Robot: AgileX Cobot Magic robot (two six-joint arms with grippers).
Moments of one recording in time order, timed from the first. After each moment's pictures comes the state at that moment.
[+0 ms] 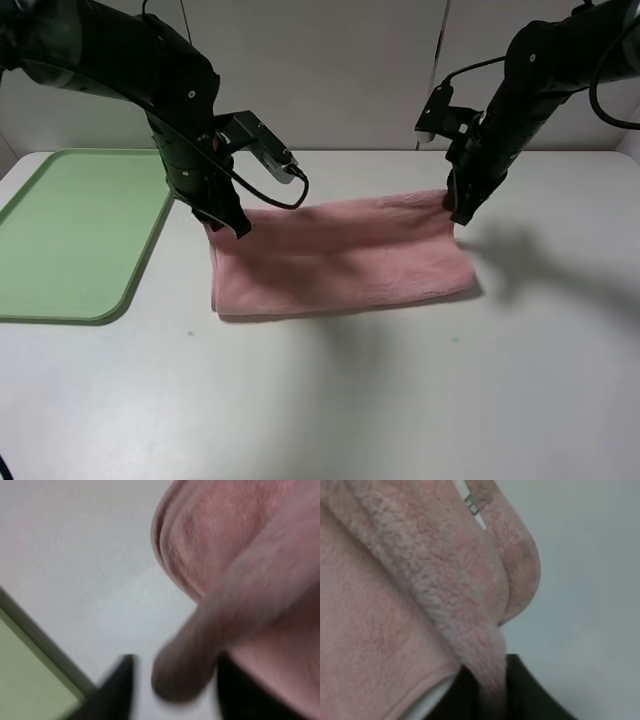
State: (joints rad) left arm -0.56 1.95 -1.29 0.39 0.70 0.05; right arm 0.27 1.95 -1.29 0.03 0.72 -0.92
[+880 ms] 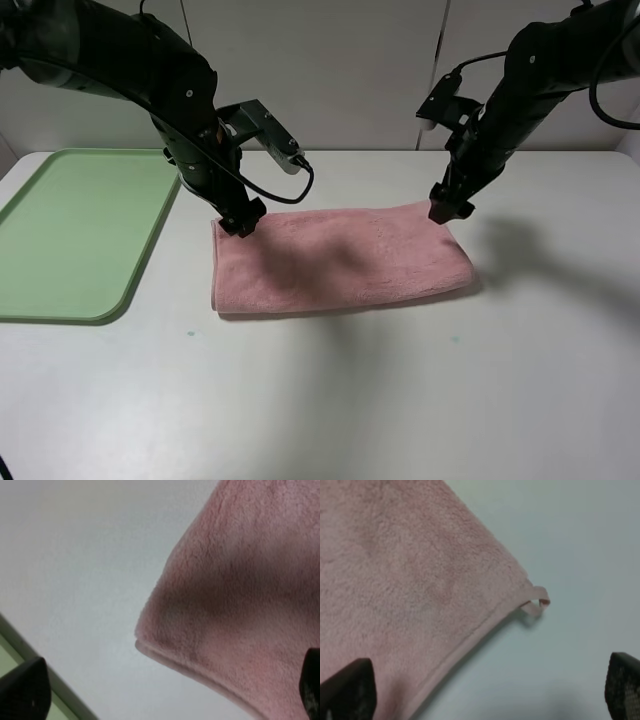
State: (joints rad) left arm -0.55 1.95 -1.29 0.39 0.59 0.08; right arm 0.27 1.95 -1.29 0.00 0.64 -0.75
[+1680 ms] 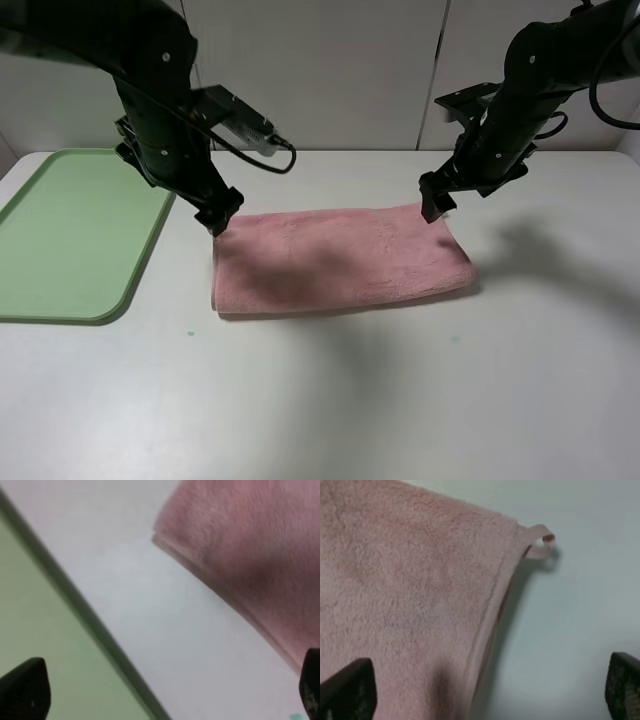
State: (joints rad) left arm -0.56 1.83 -1.29 0.38 0.84 -0.11; right arm 0.27 1.95 -1.29 0.00 0.72 -0.24
